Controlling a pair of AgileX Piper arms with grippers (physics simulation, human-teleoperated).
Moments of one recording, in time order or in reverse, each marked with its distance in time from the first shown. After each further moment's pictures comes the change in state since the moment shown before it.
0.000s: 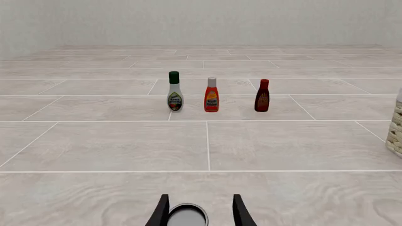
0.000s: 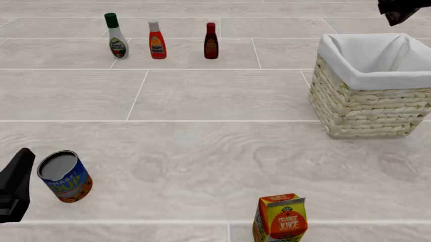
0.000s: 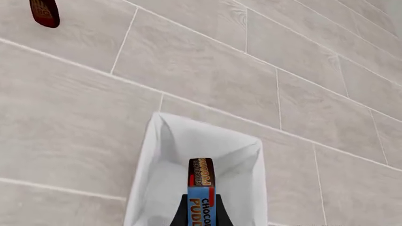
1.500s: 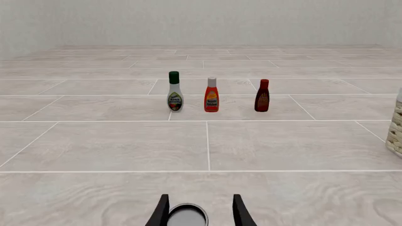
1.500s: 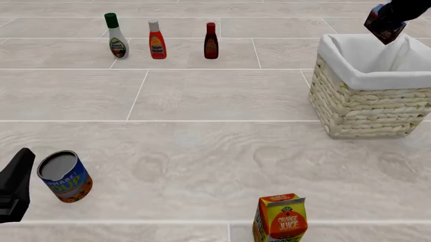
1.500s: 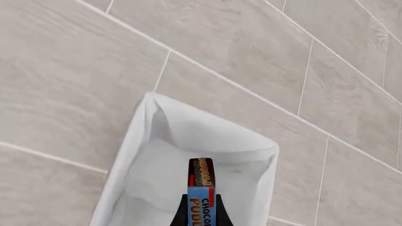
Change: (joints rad) left arm 0.000 0.000 0.000 0.000 0.000; right arm -0.044 0.371 -0.471 0.375 -0.184
